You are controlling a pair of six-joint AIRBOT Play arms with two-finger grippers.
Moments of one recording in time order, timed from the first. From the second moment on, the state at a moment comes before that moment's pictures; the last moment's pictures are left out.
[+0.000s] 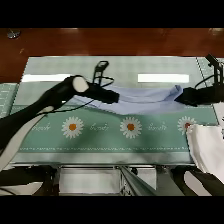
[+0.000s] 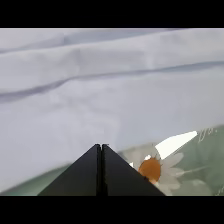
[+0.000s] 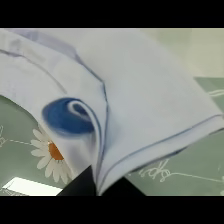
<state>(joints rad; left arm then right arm) -0.60 -1.55 1.24 0.99 -0.77 -1.48 -0.21 -0.95 0.98 -1.06 1.33 1.37</state>
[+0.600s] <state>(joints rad) -0.88 -2.02 1.77 0.80 -0.96 -1.56 -0.21 -0.75 0.91 -0.94 1.33 1.42</state>
